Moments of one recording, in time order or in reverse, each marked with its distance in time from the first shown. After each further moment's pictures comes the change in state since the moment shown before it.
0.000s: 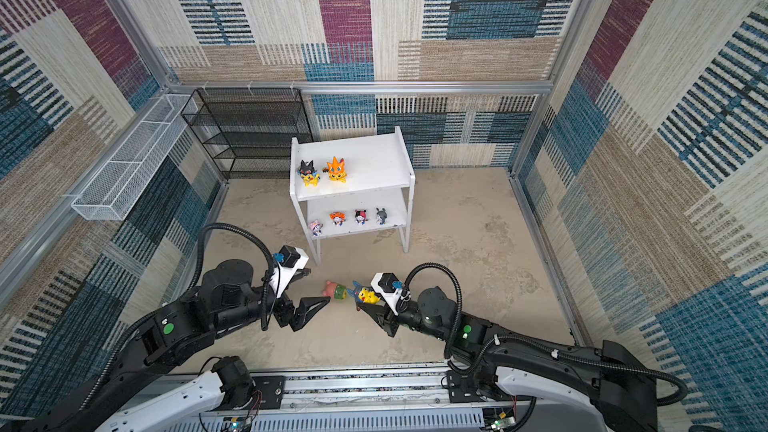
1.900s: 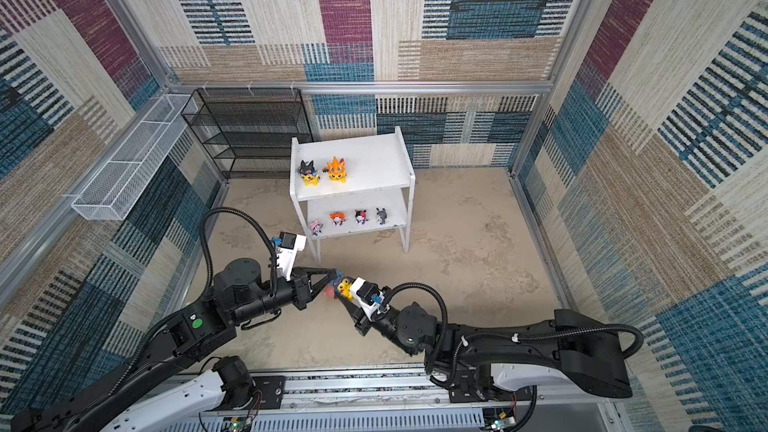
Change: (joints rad) left arm 0.005 0.018 -0.126 0.369 0.029 -0.517; right arm 0.246 0.273 0.082 0.397 0.482 -0.156
